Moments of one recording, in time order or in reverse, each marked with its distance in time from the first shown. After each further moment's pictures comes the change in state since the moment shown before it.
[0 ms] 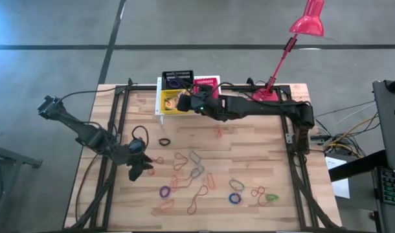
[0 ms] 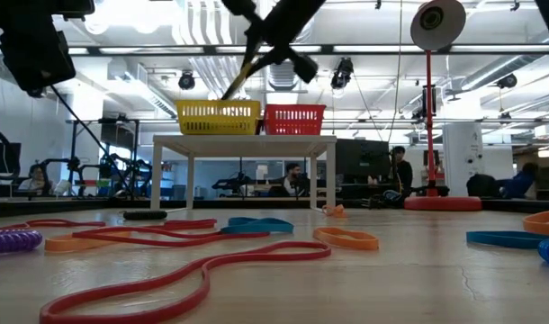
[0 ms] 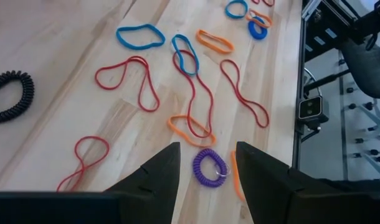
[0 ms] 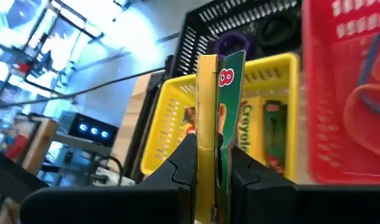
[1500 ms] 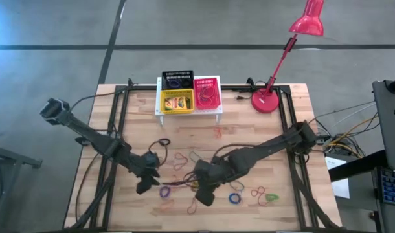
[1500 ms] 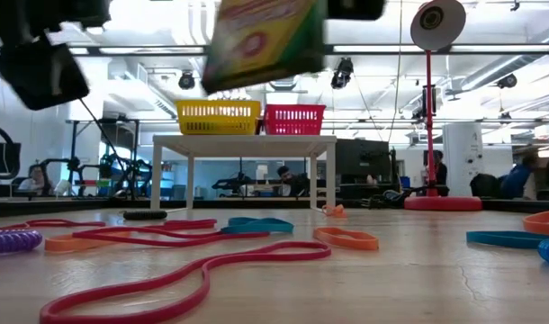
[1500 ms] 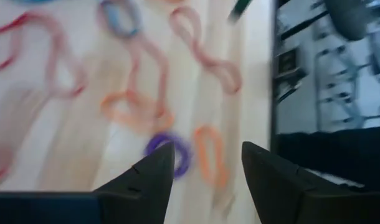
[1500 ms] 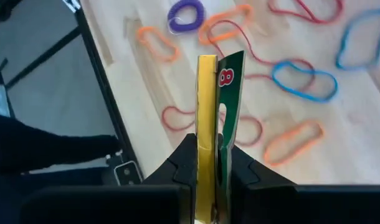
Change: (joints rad) left arm 0.023 0.275 0.006 0.234 0.253 0.091; right arm 0.497 0.073 0.116 -0.466 -0.515 -0.305
